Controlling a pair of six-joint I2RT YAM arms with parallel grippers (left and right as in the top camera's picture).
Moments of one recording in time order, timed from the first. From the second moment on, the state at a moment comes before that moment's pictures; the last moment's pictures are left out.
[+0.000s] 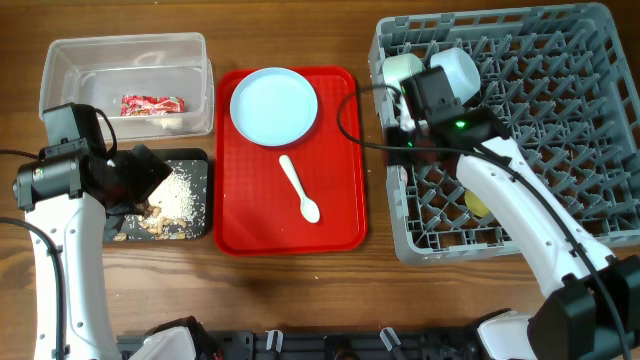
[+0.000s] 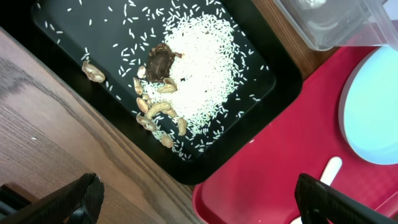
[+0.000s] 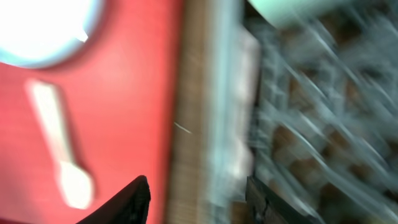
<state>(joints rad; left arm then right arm) 0.28 1.30 1.18 -1.18 0.01 -0.58 0.39 1.57 1.26 -0.82 -0.06 0.27</state>
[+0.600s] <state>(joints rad) 0.28 1.30 1.18 -1.18 0.01 -0.58 0.76 2.00 1.29 -0.60 -0.05 0.34</state>
